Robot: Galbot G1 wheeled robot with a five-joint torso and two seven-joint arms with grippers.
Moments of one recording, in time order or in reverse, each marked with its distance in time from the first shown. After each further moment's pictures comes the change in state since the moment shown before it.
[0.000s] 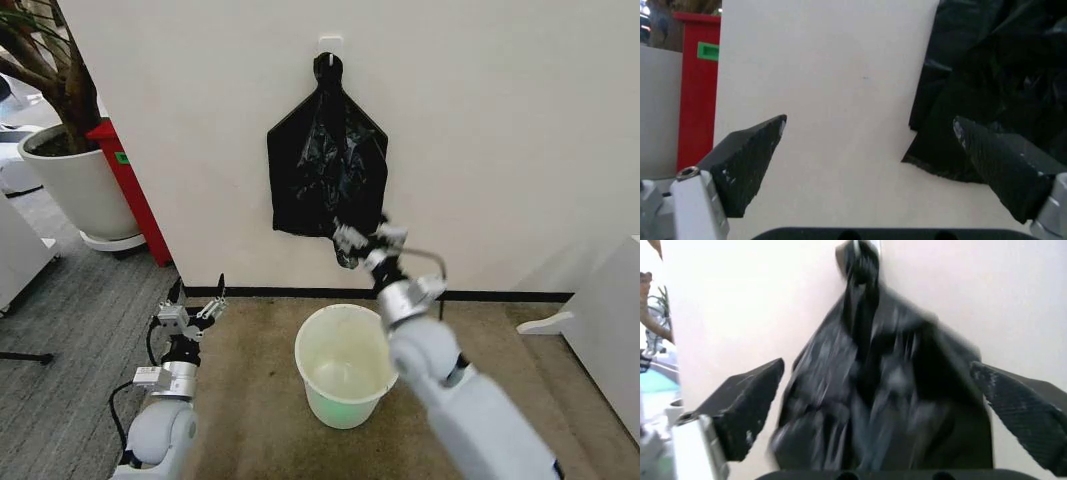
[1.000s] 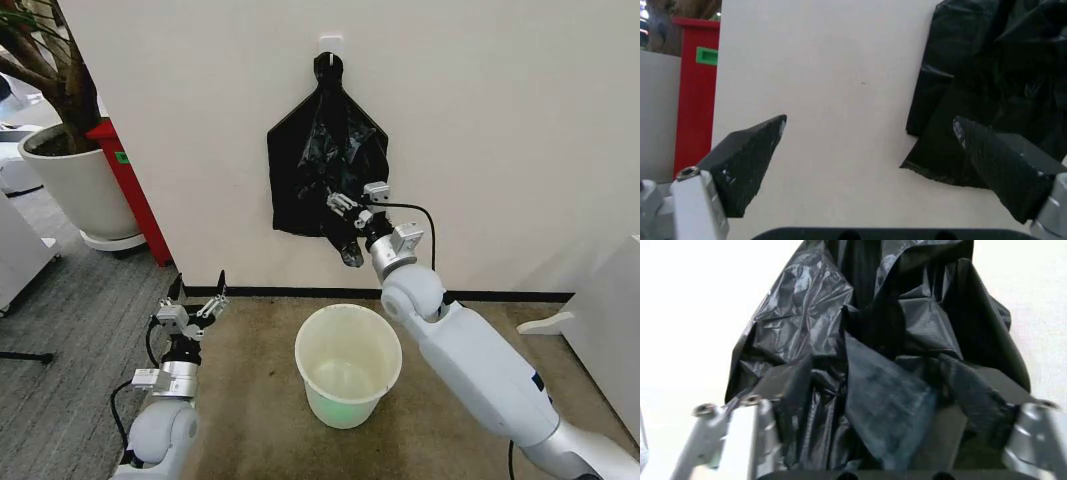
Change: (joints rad) left arm 0.005 0.001 -0.003 -0.001 -0.002 -0.014 0.009; right arm 0.177 -0.008 -0.136 -0.222 0.046 -0.009 0.049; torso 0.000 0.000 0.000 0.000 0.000
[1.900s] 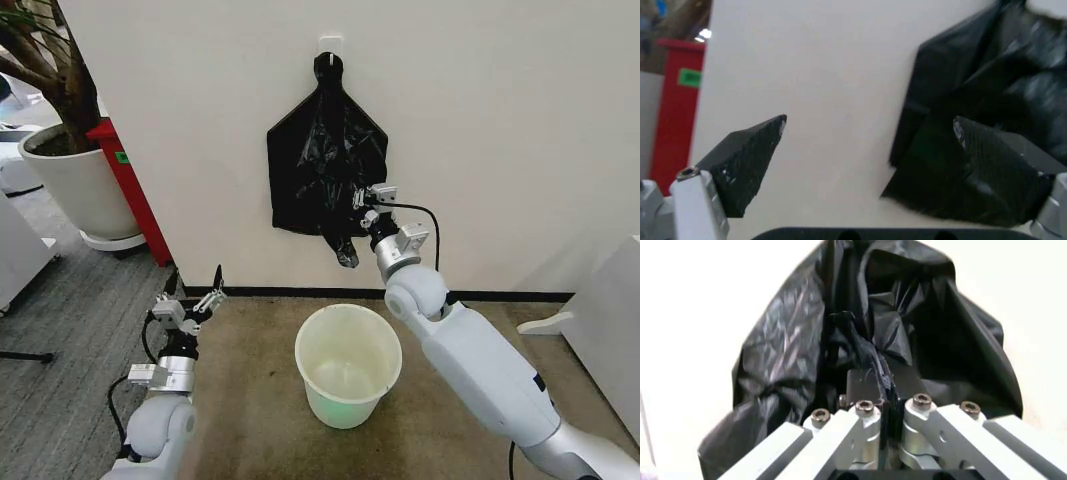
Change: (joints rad) left arm -0.020 0.026 0.005 -0.029 -0.041 0.005 -0.004; right arm -0.012 0.006 0.016 0.008 0.018 0.011 -0.001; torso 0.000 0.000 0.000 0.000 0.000
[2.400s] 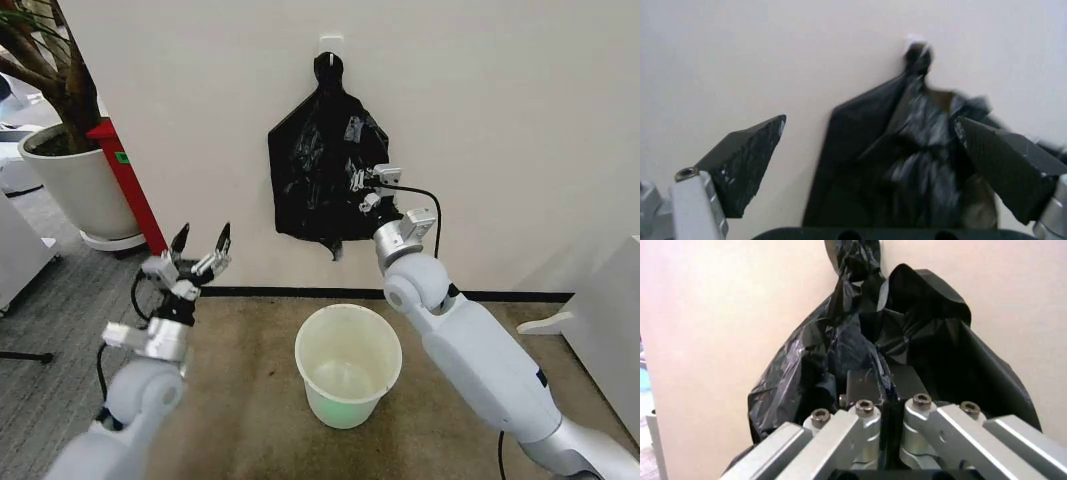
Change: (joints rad) left arm -0.138 0.309 0.100 -0.154 -0.403 0.090 0.038; right arm 0.032 0.021 0.008 0.077 0.038 -0.036 0.049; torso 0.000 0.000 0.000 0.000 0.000
